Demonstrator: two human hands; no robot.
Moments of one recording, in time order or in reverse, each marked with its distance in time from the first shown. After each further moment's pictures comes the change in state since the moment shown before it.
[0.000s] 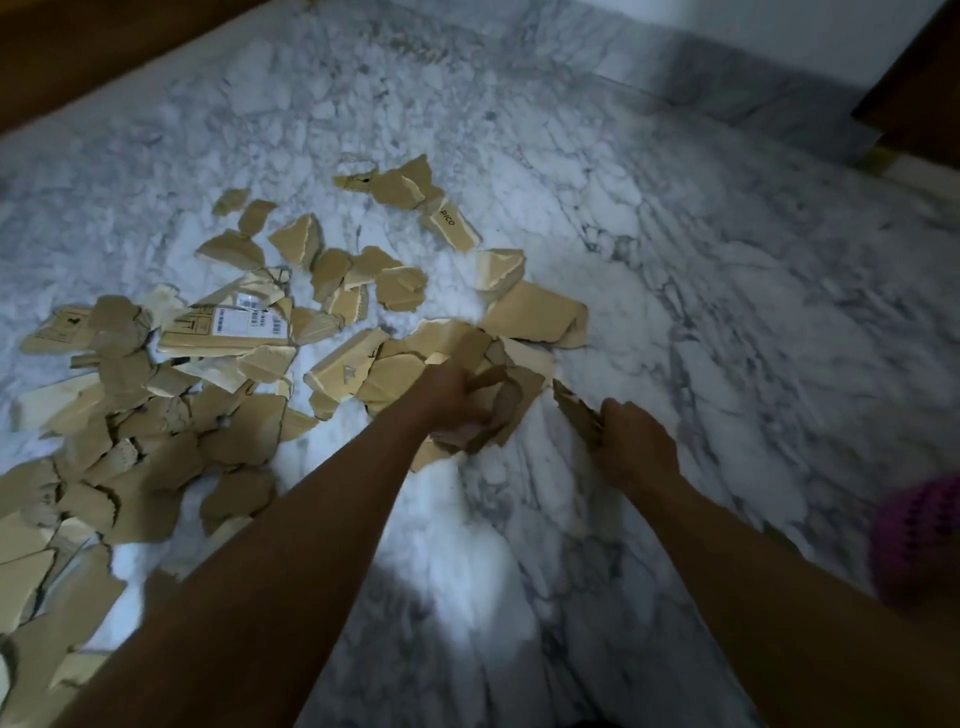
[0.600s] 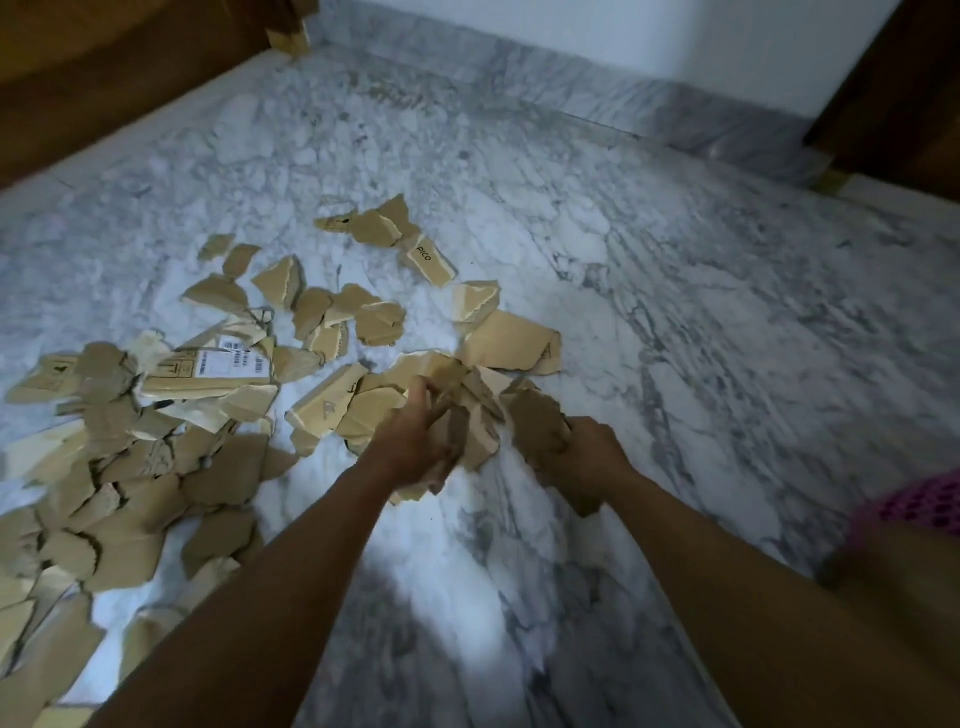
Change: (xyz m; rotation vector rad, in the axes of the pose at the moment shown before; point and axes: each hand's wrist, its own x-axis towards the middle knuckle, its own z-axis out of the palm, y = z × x) left_hand -0.042 0.009 0.001 -0.197 0.201 -0.017; right_hand 0.013 -0.016 -0.027 0.406 -0.282 0.037
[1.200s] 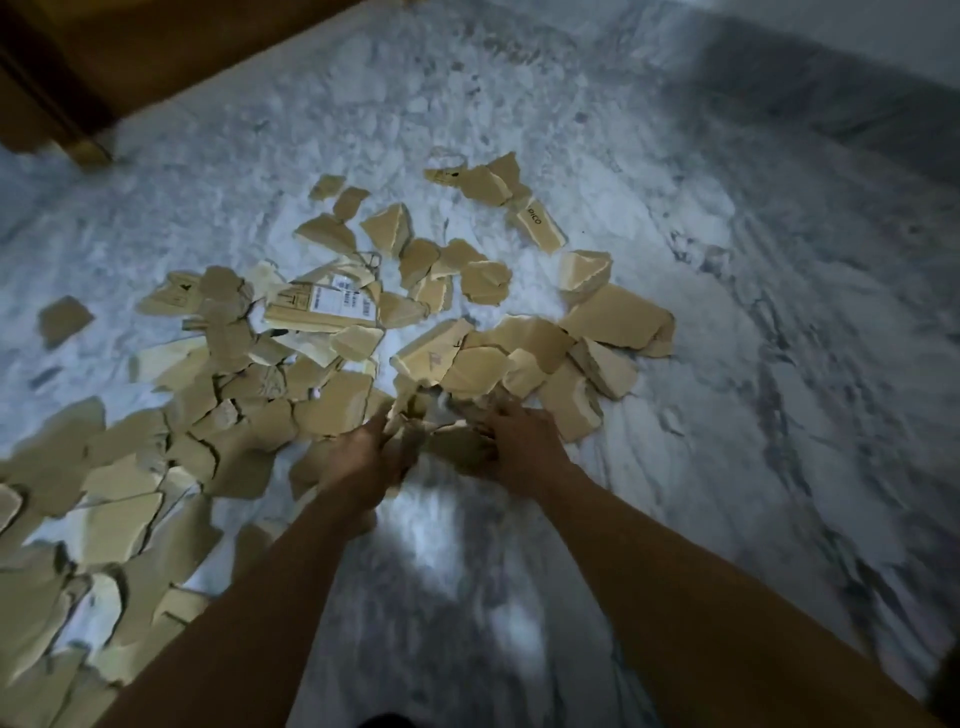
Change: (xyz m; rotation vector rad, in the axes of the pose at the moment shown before) left_hand -0.088 -0.156 -0.040 0.225 0.209 -0.269; right_hand 0.002 -0.133 0.144 -0.421 -0.021 -0.524
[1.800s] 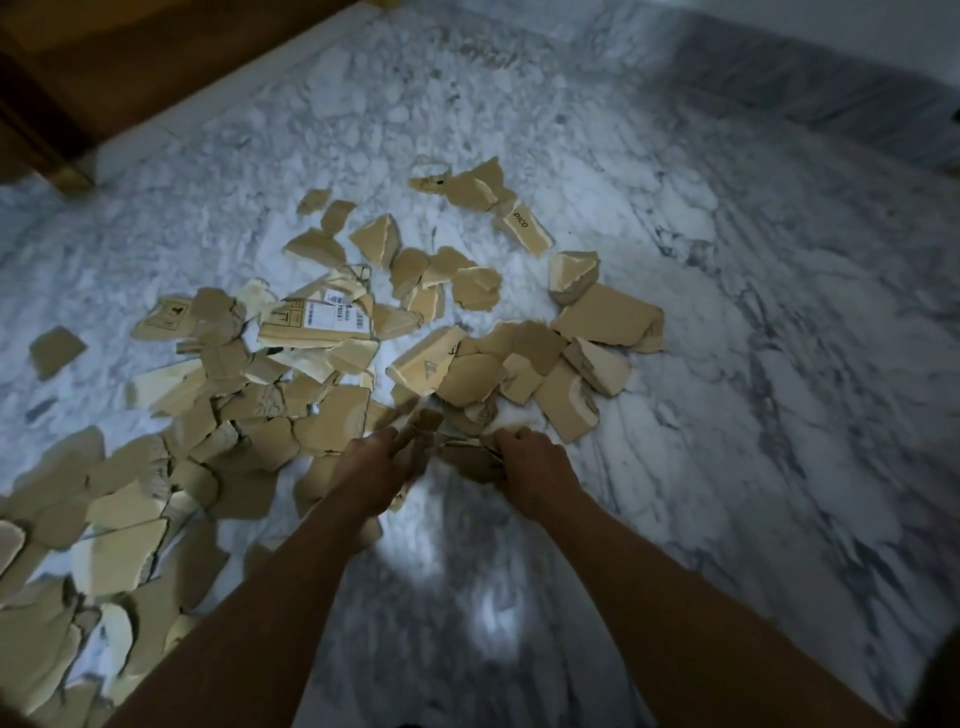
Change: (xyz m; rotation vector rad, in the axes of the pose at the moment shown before) left_hand 0.019 -0.011 0.010 -0.031 -0.105 0.043; right_hand -0.024 0.000 0.018 0.031 0.021 0.131
